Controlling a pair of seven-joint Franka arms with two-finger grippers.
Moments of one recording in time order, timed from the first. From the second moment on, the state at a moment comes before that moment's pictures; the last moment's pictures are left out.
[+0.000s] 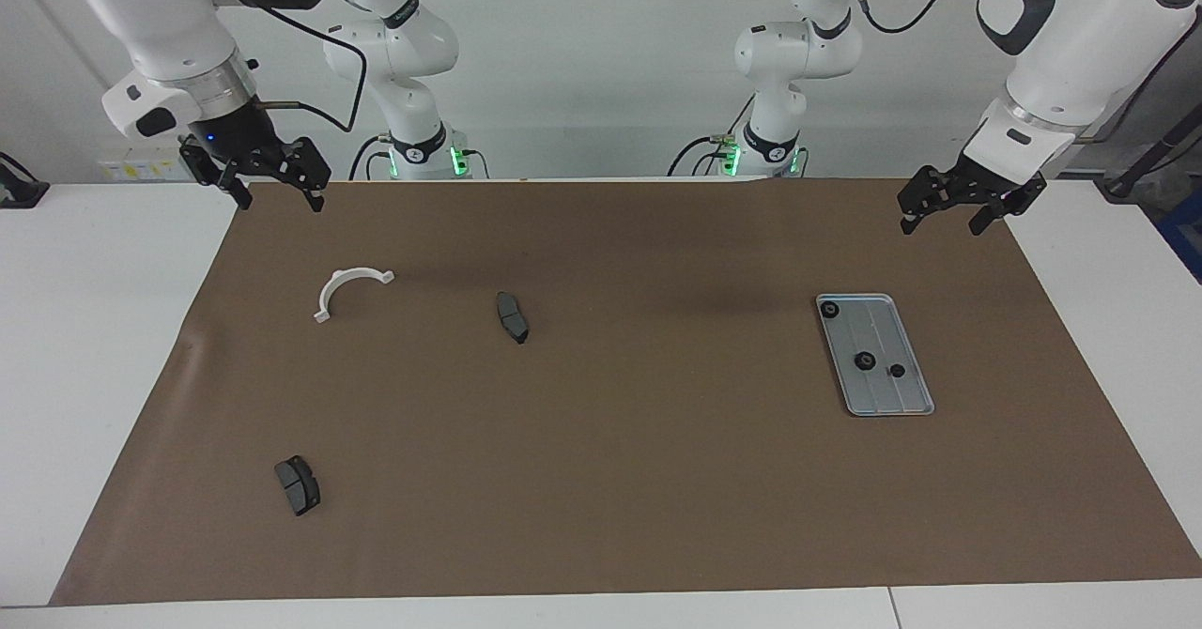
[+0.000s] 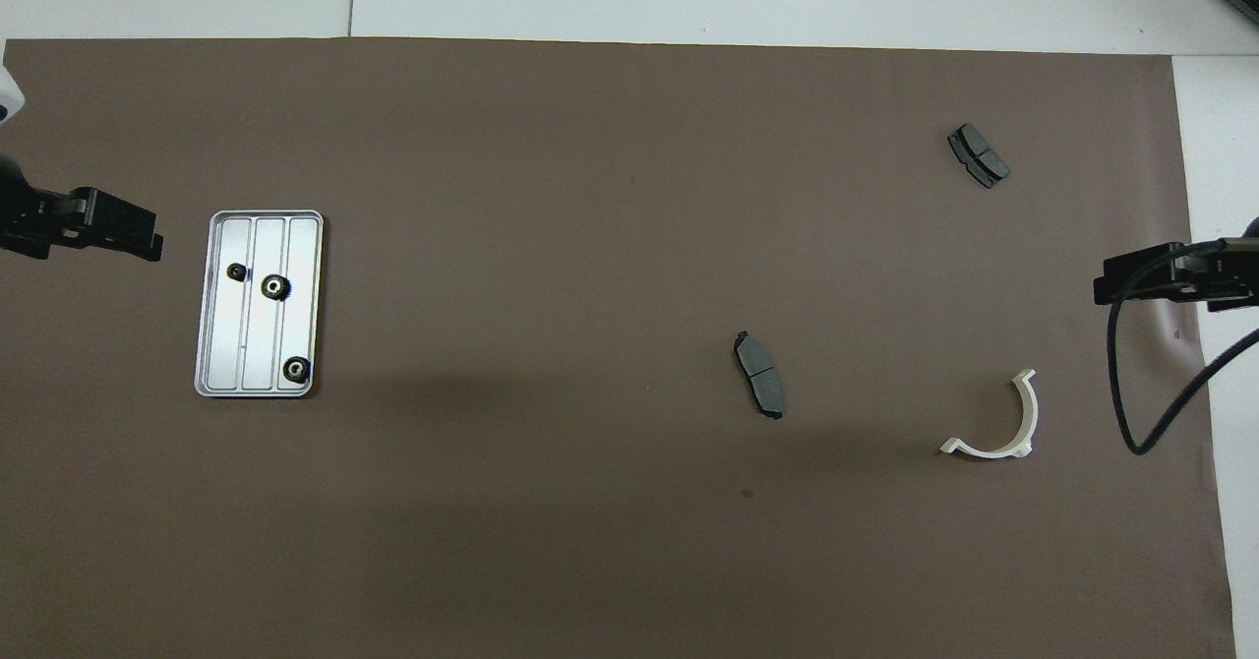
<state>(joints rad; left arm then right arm) -0.04 0.09 0.01 -1.49 -0.01 1.54 0.05 0.10 -0.07 -0.13 -1.67 -0.01 1.59 0.05</state>
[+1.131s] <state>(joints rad) -0.01 0.12 0.01 -1.89 -0.01 2.06 0.05 0.10 -0.07 -0.13 -1.67 -0.01 1.59 0.05</state>
